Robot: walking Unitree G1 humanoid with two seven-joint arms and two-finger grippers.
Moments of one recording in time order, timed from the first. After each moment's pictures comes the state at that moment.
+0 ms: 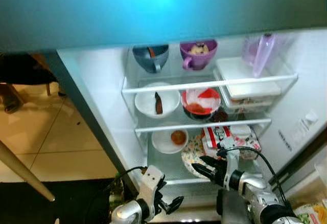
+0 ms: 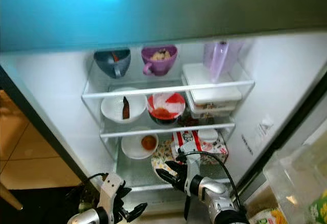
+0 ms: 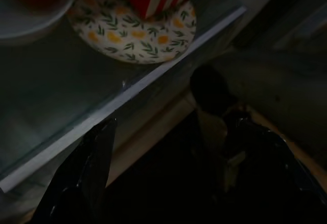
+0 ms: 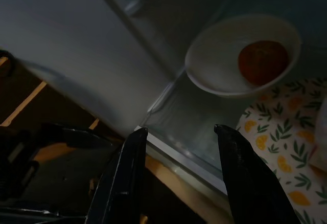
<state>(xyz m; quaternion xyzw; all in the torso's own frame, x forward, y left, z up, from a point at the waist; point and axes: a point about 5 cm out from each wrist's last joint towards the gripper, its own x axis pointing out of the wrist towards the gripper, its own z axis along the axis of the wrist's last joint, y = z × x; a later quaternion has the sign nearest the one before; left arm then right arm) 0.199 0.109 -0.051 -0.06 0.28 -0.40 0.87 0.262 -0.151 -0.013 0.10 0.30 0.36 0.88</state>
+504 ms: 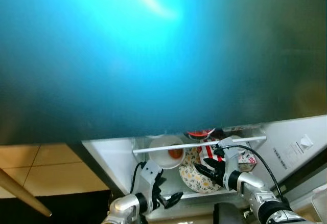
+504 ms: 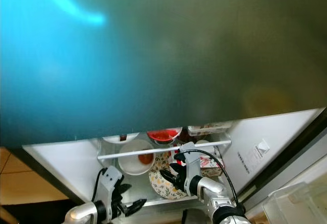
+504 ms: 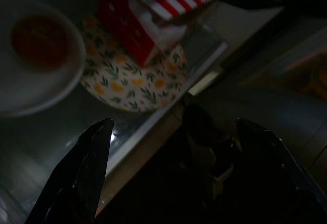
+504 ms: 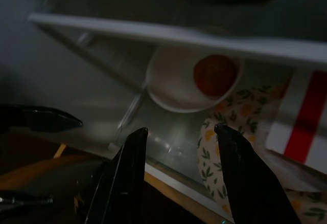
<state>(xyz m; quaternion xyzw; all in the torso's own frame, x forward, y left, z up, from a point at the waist) 0.219 0.114 -0.040 -0.07 0.27 -0.40 0.87 0.265 -0.155 -0.018 0.10 0.33 0.31 0.89</state>
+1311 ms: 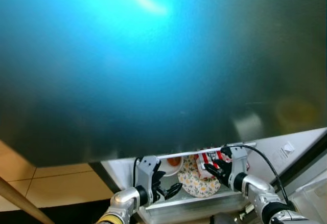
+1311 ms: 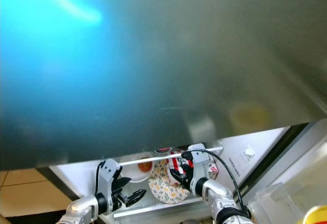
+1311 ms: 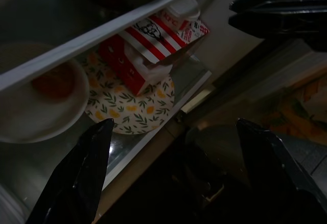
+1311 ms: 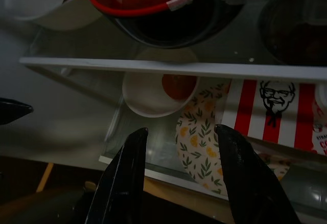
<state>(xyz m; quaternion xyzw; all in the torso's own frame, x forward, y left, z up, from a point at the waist) 0.234 0.114 -0.033 -0.10 0.27 -0.39 0.88 0.262 -0.175 -0.025 0.11 0.34 0.23 0.91</state>
